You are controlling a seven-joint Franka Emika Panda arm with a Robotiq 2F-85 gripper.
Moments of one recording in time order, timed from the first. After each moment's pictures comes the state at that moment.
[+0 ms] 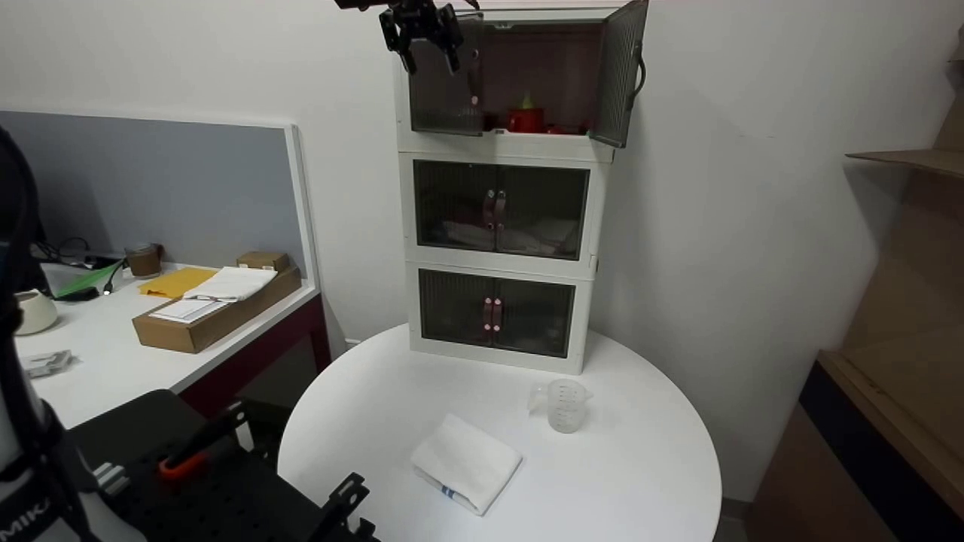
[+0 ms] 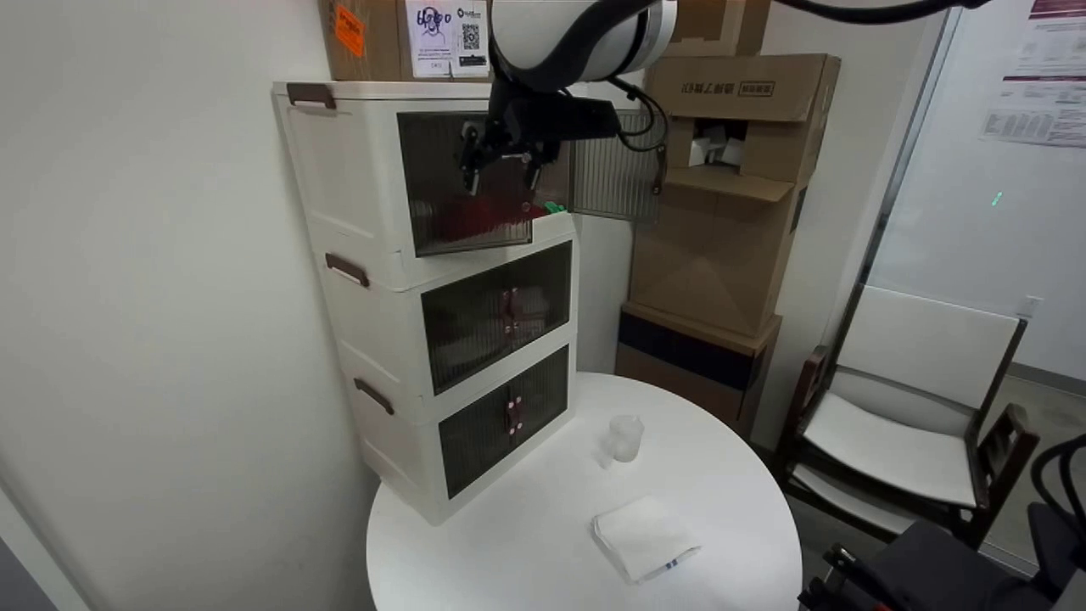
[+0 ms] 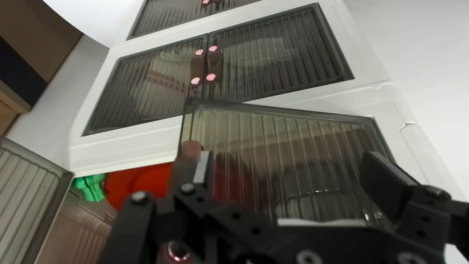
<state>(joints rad) 0.11 0.02 0.12 -1.89 -0.17 2.42 0.28</state>
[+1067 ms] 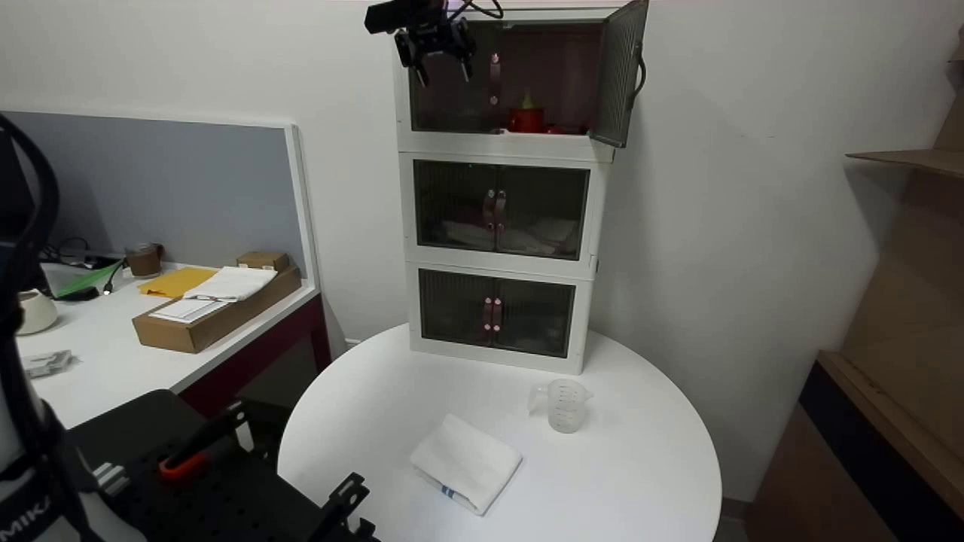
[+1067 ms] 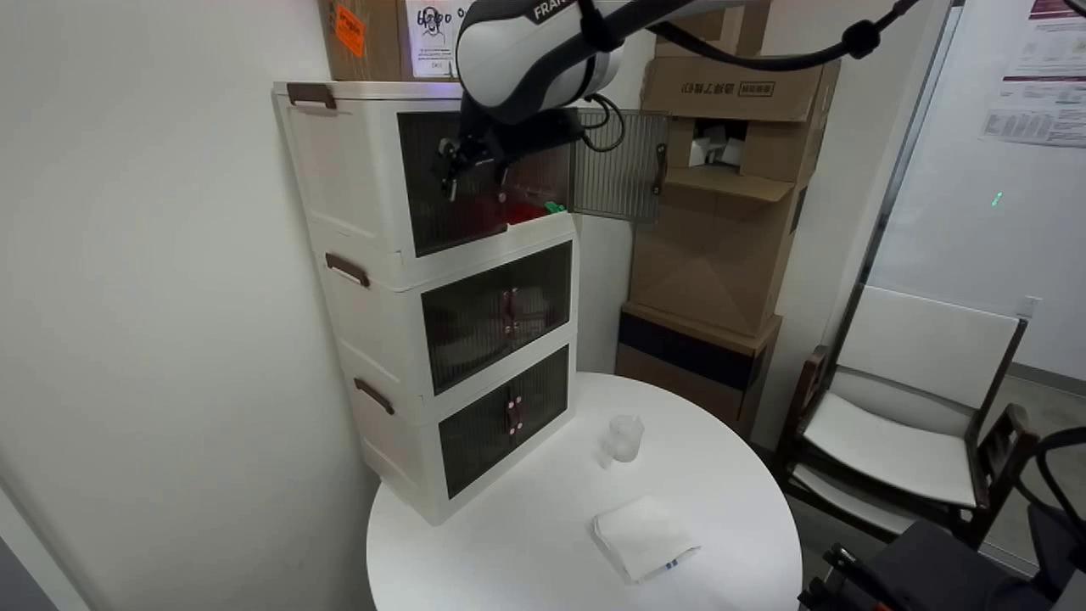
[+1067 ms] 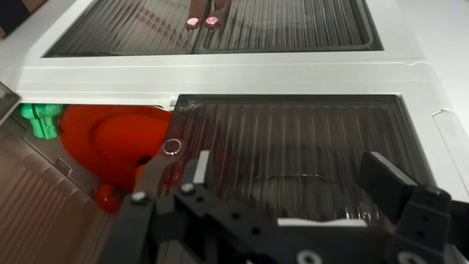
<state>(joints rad) 0.13 0.21 0.11 -1.70 -0.25 2.47 0.13</state>
